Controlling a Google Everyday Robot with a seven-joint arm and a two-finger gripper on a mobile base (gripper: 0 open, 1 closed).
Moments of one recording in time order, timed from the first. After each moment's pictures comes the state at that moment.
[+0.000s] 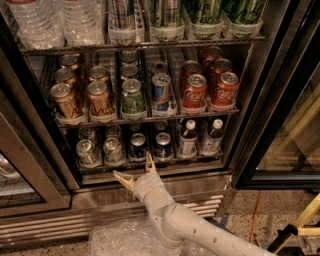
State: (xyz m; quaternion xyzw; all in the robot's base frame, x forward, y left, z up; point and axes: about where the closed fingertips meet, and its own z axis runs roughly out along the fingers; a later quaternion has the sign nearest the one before) arm 0.585 0.080 0.600 -0.22 0.70 0.15 0.67
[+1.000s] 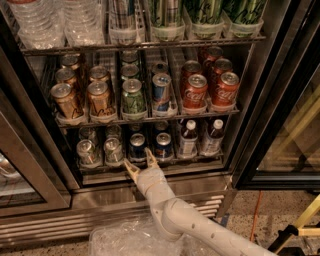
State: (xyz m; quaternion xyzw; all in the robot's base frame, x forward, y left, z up) arm 0.612 0.067 0.602 -0.21 0.69 0.12 0.68
